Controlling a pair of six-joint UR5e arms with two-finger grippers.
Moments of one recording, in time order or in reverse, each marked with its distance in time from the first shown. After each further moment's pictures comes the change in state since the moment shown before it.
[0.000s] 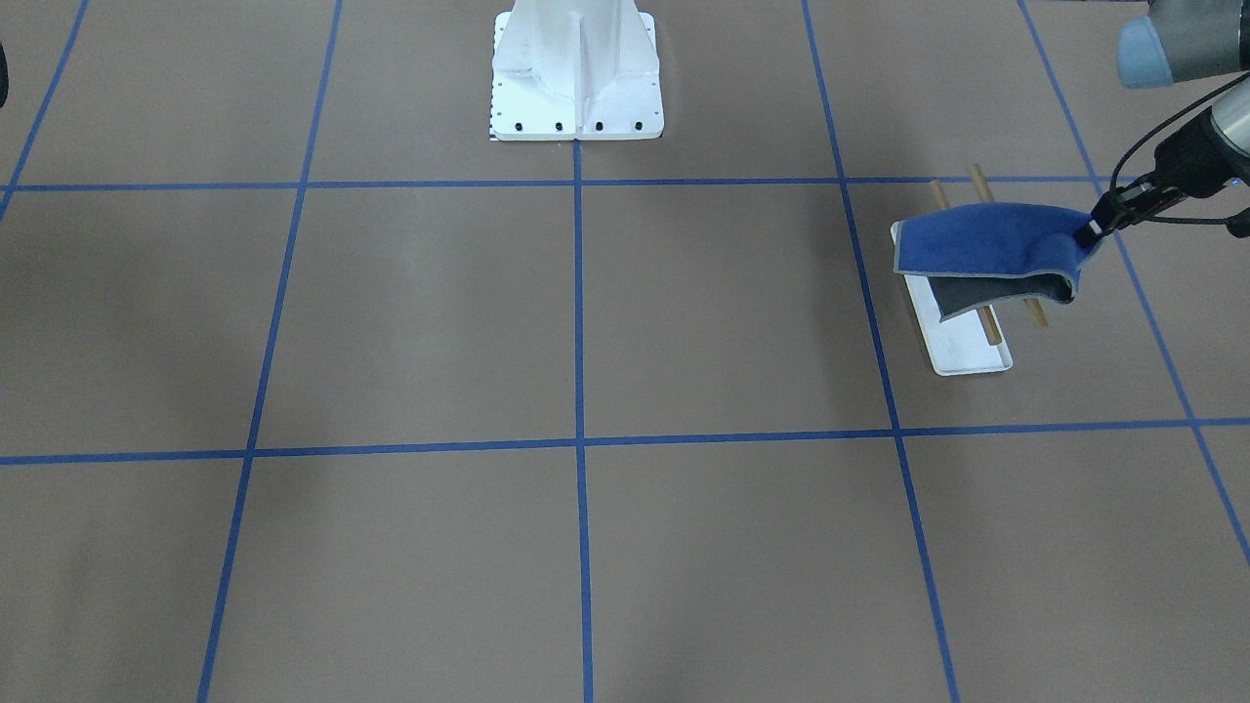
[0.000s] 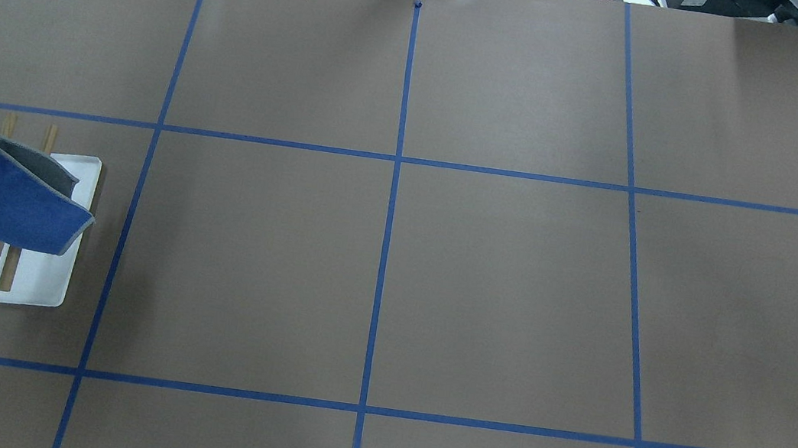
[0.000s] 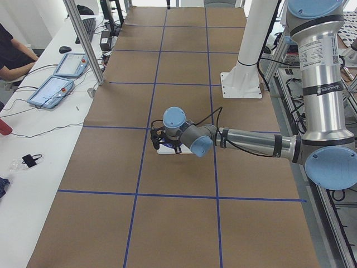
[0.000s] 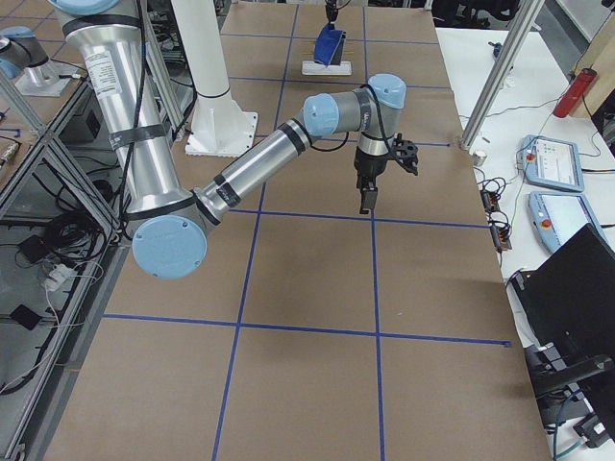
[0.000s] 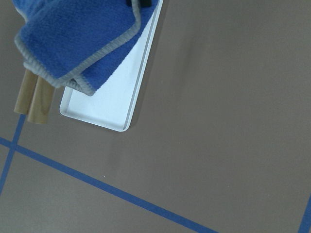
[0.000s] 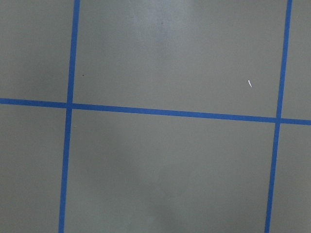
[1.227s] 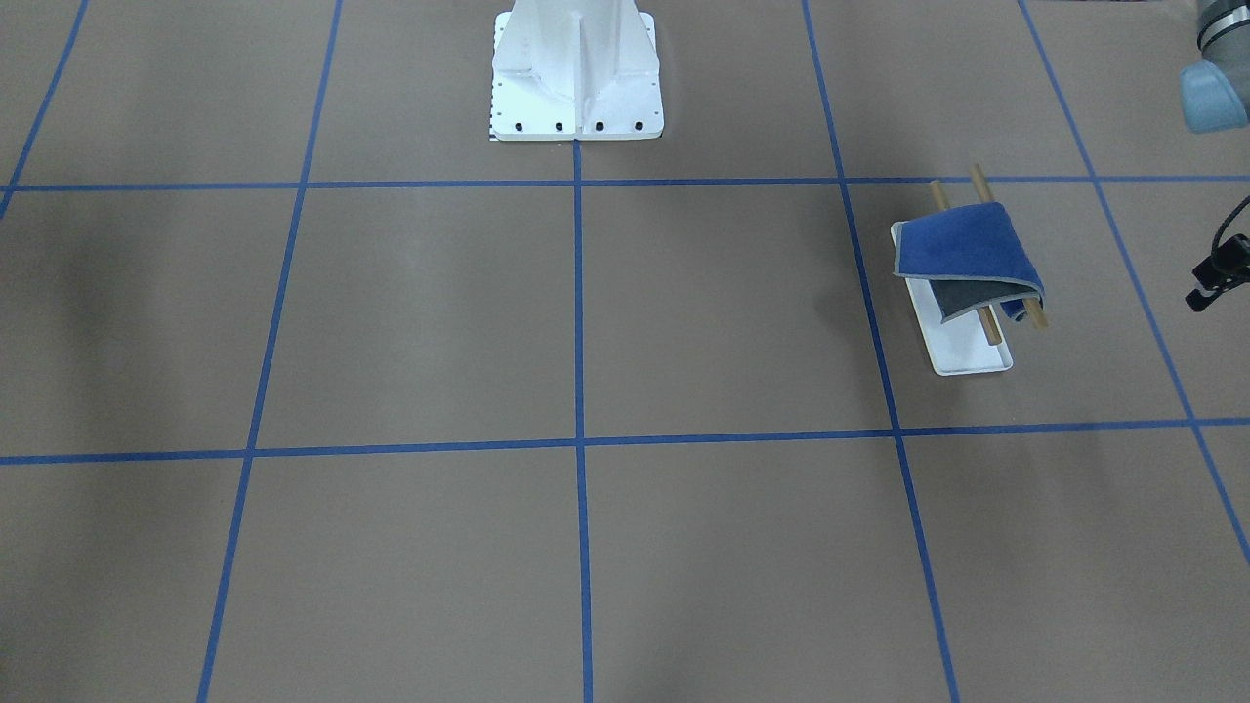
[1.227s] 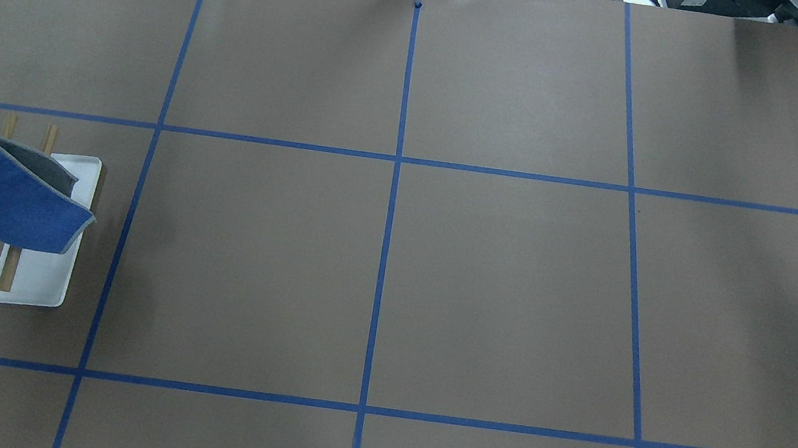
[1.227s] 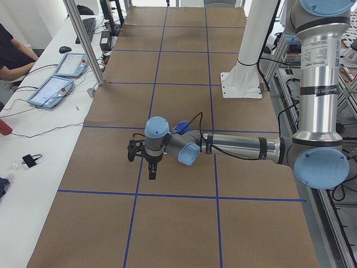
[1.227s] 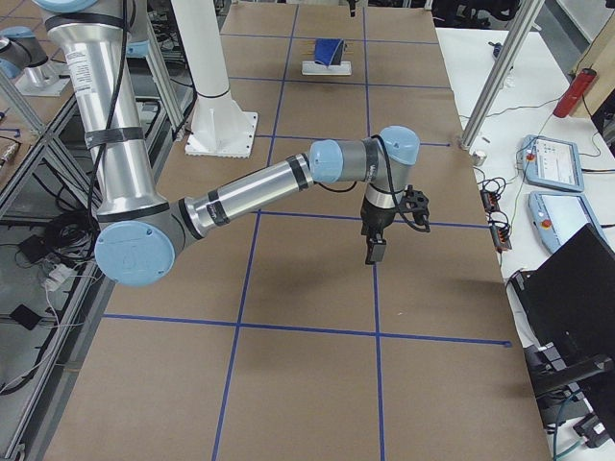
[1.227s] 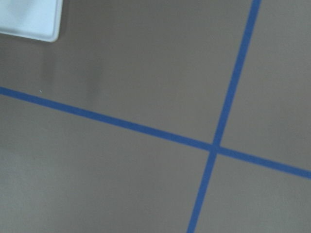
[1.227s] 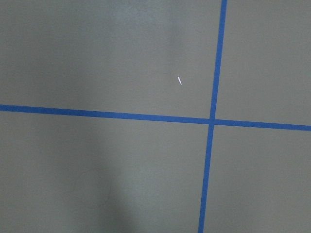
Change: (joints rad) left arm -0.201 -0.155 0.170 0.188 0.205 0.605; right arm 0.135 -0.076 -0.206 0.135 -0.015 -0.198
